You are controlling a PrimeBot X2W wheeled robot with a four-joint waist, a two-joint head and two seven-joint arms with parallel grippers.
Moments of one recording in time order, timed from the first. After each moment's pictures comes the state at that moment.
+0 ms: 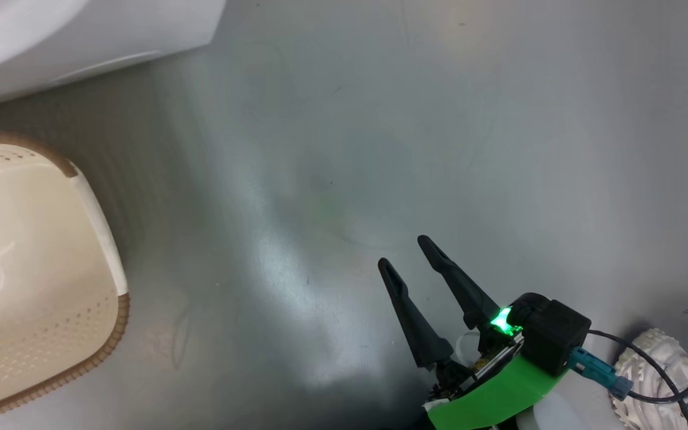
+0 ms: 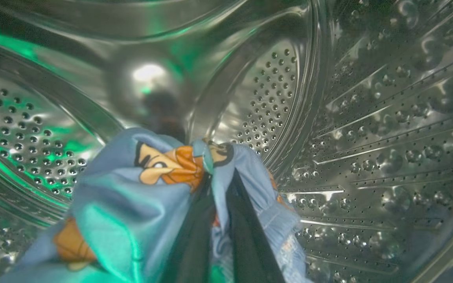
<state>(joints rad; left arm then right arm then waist) -1.39 0.80 -0.41 0.44 -0.84 -0.13 -0.26 -0.18 -0.05 0.41 -0.02 0.41 0.13 -0.26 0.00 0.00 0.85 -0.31</state>
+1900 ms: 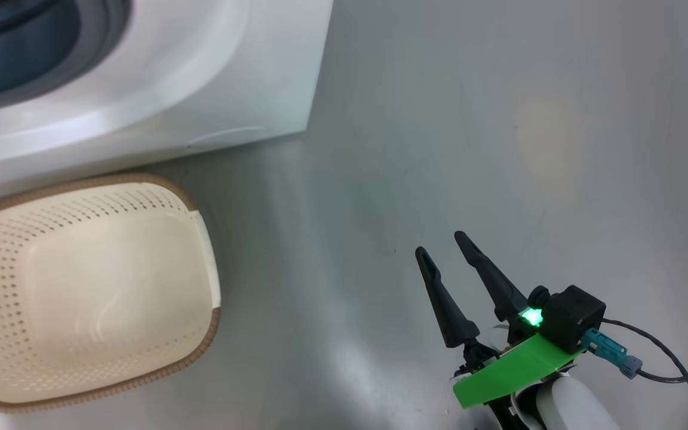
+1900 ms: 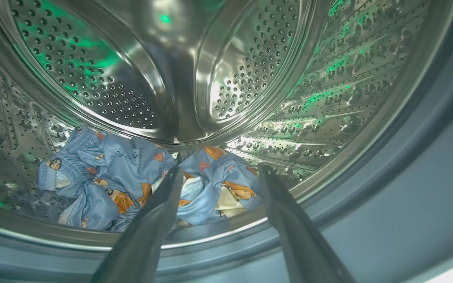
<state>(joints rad) -1.01 0.57 -0.46 0.57 -0.89 -0.13 -0.26 -0.21 -0.05 0.30 0.12 0.38 0.13 -0.26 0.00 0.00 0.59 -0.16</state>
